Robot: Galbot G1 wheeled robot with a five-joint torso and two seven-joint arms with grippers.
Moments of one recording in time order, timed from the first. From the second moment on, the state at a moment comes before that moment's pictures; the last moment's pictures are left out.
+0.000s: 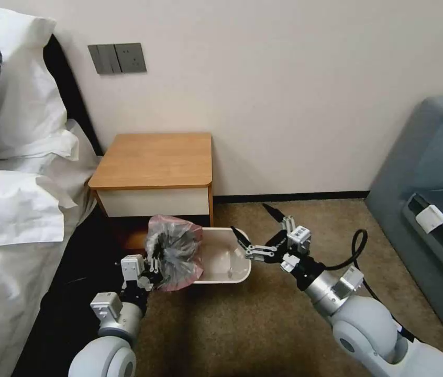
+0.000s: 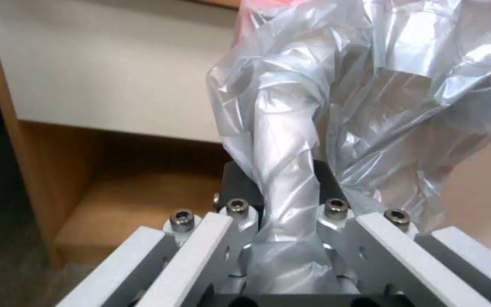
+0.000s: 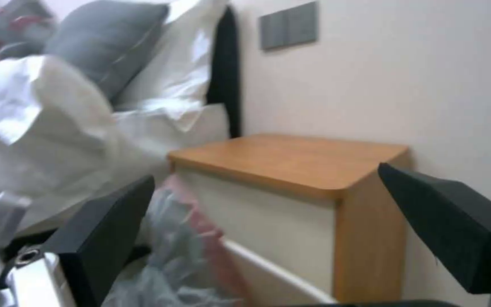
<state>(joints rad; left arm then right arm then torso) 1.63 -1.42 -0.51 -2.17 -0.32 0.16 -0.03 -1.21 0.83 0.05 2.15 0.55 0.11 -0.08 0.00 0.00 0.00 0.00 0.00</state>
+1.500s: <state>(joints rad) 1.62 -1.44 -0.51 -2.17 -0.30 0.15 -0.04 -0.67 0.89 -0.42 1.83 0.50 0.07 -0.12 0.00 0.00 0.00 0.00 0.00</state>
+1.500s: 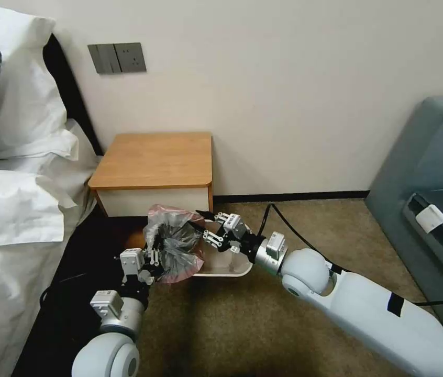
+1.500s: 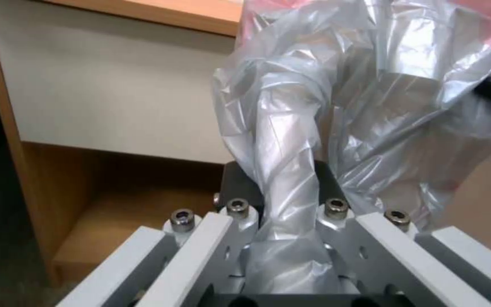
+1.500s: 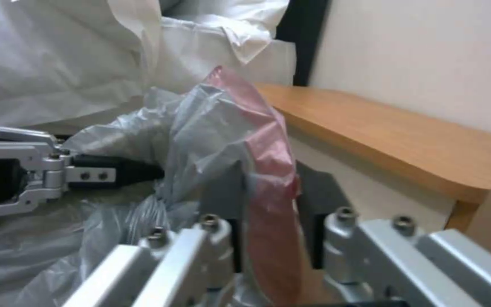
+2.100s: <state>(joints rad) 1.62 -1.43 -0.51 -2.17 -0.31 0.15 -0.04 -0.67 0.89 -0.40 1.84 0.50 0.08 -0.11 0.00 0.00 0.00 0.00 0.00</state>
